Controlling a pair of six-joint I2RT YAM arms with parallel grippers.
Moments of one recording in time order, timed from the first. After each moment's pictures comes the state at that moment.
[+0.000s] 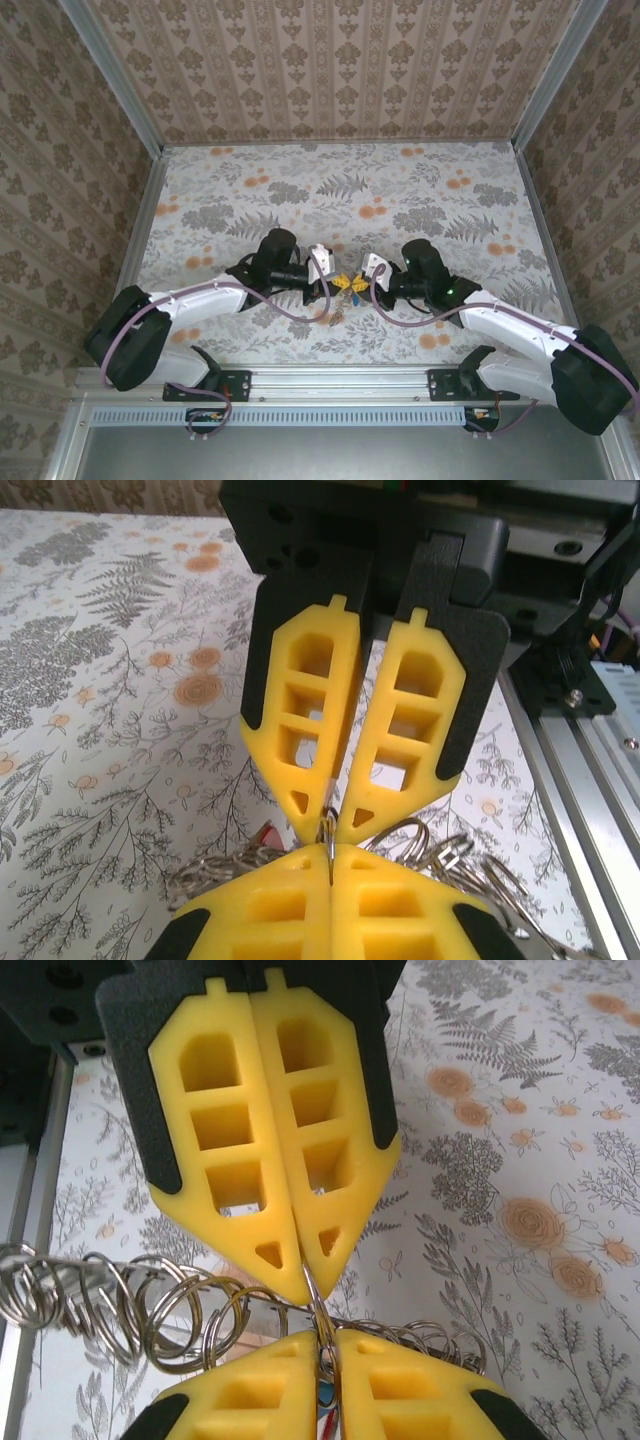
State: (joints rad) left arm -0.79 1.36 0.60 0.29 0.76 0.32; right arm 0.60 1.09 0.48 0.06 -0.52 -0.36
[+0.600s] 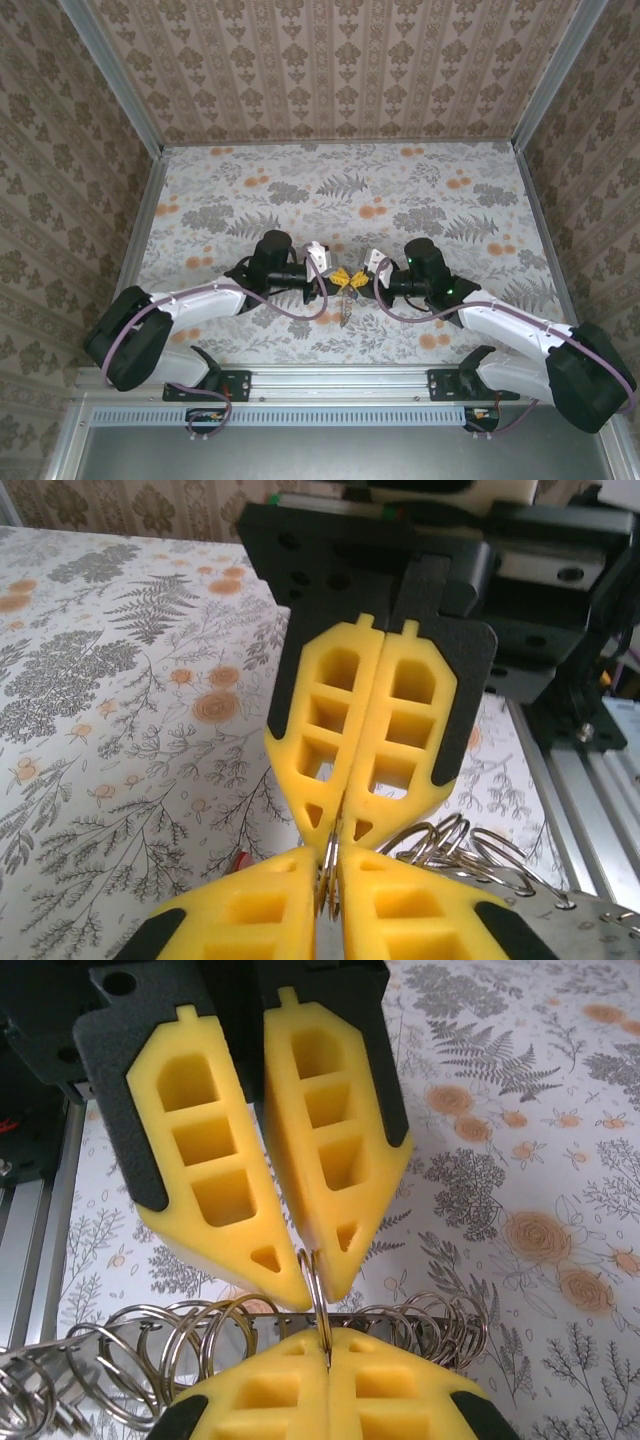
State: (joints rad) left arm -0.79 1.36 0.59 0.33 0.75 0.28; right arm 0.58 1.11 0.49 0.08 -0.56 -0.32
